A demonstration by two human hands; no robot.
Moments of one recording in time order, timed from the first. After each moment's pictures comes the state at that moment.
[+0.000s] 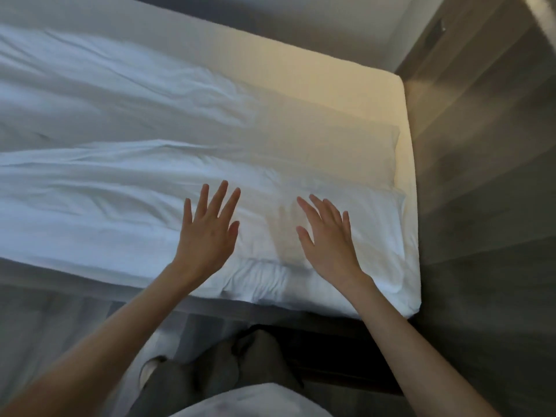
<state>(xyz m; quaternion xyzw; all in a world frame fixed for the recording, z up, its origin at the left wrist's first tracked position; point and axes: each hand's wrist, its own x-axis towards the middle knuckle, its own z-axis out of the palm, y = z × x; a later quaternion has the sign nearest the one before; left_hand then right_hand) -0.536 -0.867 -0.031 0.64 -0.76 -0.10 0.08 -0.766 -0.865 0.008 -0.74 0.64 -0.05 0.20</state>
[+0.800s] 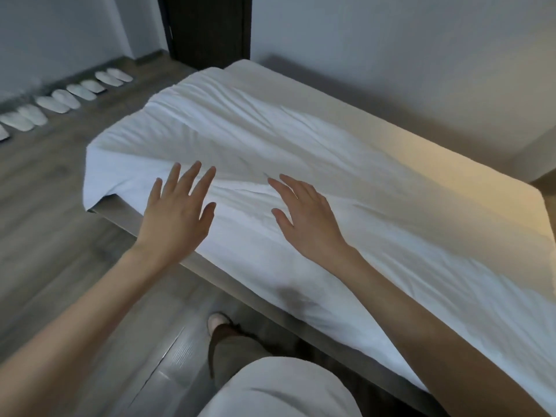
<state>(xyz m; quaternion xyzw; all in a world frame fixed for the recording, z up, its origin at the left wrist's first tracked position) 0.001 -0.723 0.103 0.76 -0.63 0.04 0.15 -0.215 -0.820 0.112 -0.90 0.39 -0.11 0.12</state>
